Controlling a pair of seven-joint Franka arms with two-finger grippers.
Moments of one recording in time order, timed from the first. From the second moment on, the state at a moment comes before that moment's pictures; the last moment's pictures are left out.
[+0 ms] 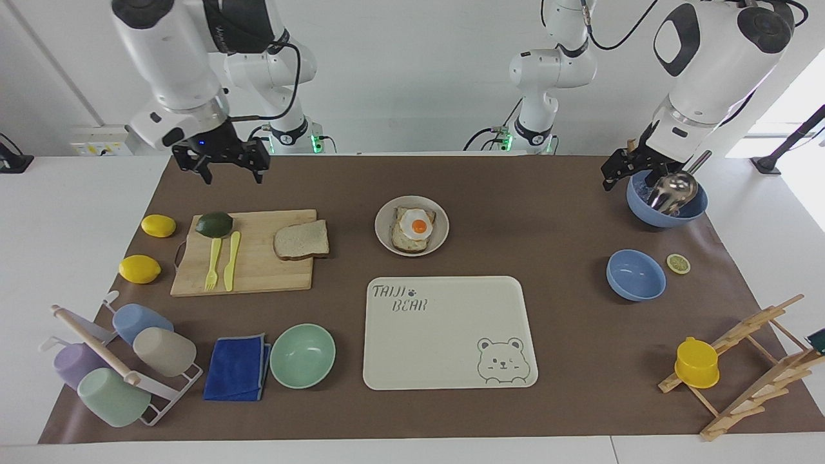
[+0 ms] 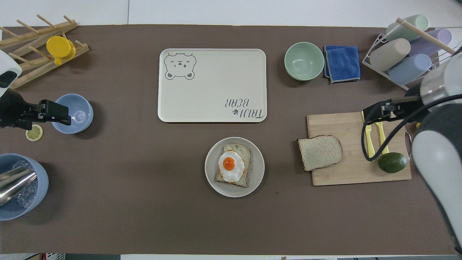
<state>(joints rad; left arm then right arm) -0.04 -0.03 -0.03 -1.70 -0.03 1.59 -0.10 0.20 -0.01 -0.03 -1.69 -0.04 1.61 0.15</state>
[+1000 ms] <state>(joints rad) -0.04 -0.03 -0.03 -1.70 -0.03 1.59 -0.10 0.50 0.20 -0.02 -2.07 -0.22 2.03 0.48</state>
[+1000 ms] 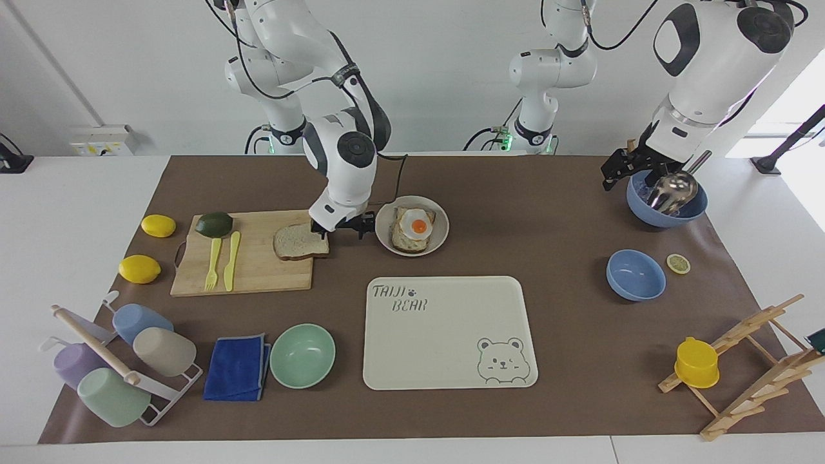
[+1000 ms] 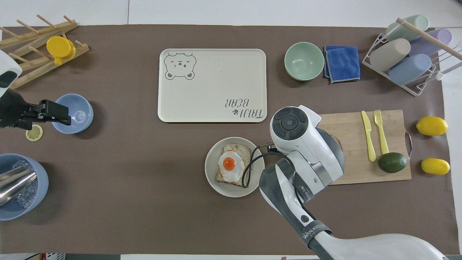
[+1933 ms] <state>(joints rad) -0.04 -0.03 -0.03 -1.70 -0.03 1.59 -0.10 0.51 0.20 -0.03 -2.17 -0.43 1.98 0.51</state>
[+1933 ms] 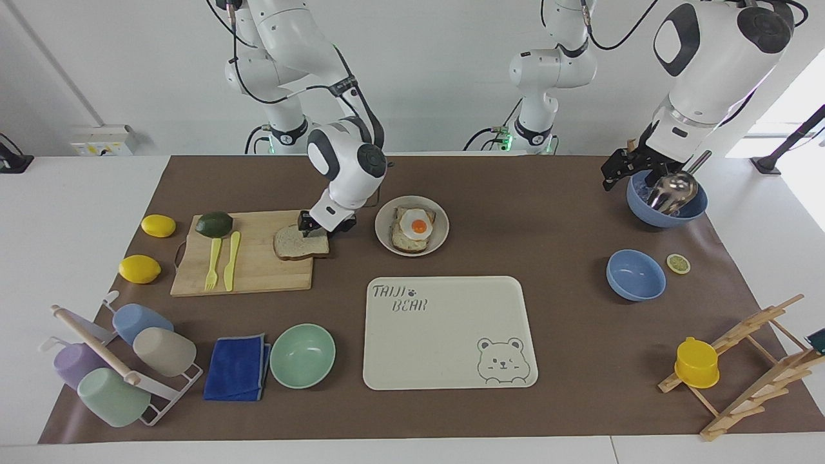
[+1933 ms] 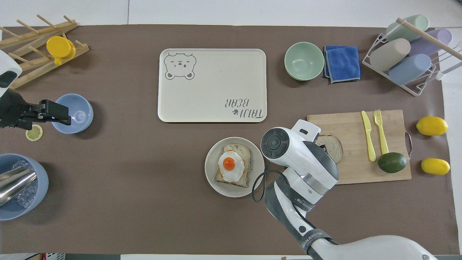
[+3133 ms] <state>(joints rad) -0.04 -0.03 -0.03 -1.70 -0.03 1.59 -0.10 0.89 0.39 -0.02 -1.67 -0.26 1.77 0.72</state>
